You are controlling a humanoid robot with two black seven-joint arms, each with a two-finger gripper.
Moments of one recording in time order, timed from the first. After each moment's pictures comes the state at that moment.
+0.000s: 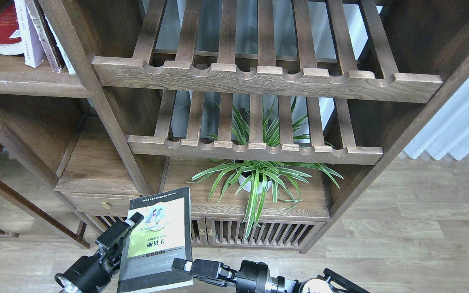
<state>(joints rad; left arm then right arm) 0.14 0.42 -0.77 -1.33 -0.42 -0.49 0.04 0.03 0.01 0.69 1.10 0.13 0.58 -0.49</state>
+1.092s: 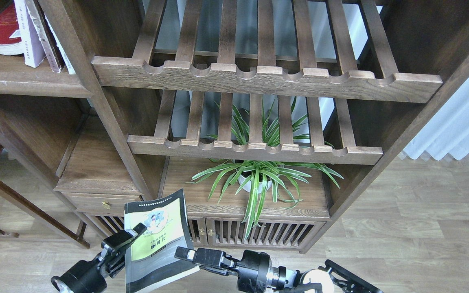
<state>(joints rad) 0.13 0.51 -0.73 -1.36 -0.43 -0.49 0.04 0.08 0.02 0.73 1.07 0.14 0.58 -0.49</state>
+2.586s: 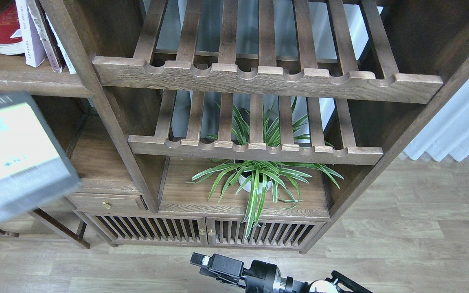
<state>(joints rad) 0.46 0.75 -1.89 -1.61 -0.30 -0.49 0.25 0.02 0.02 0.74 0.99 0.13 0.58 -0.49</state>
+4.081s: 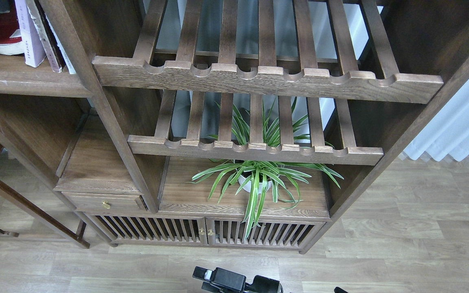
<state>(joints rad) -0.90 0.73 -1.55 -1.03 0.48 -0.49 0.49 -0.04 0.01 0.74 0.99 0.13 0.58 -0.49</state>
